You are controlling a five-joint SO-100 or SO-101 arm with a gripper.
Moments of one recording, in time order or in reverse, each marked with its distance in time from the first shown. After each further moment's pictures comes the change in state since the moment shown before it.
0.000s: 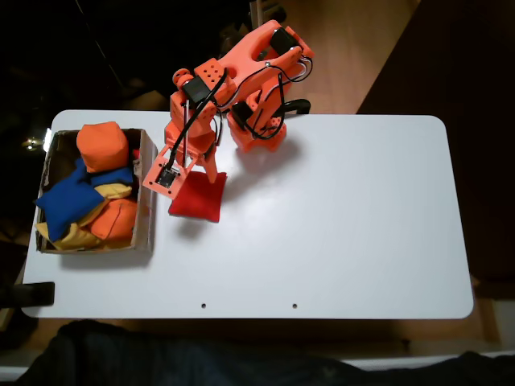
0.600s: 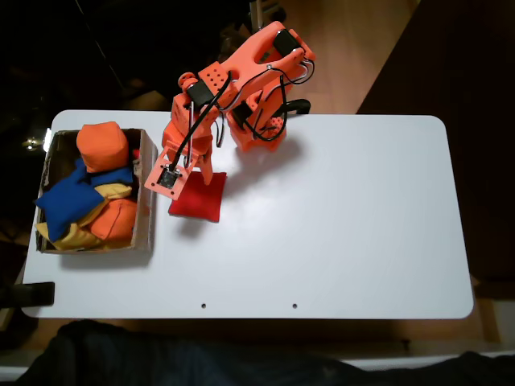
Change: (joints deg) arm 1.9 2.9 8.0 -11.6 -6.5
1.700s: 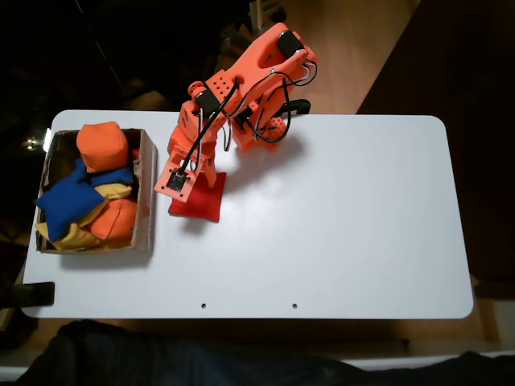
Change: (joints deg) arm -0.1 3.3 10.0 -9.6 -2.7
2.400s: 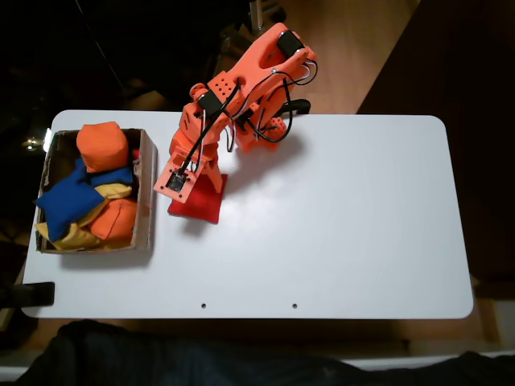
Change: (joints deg) arm -2.0 1.7 1.1 -0.7 5.4
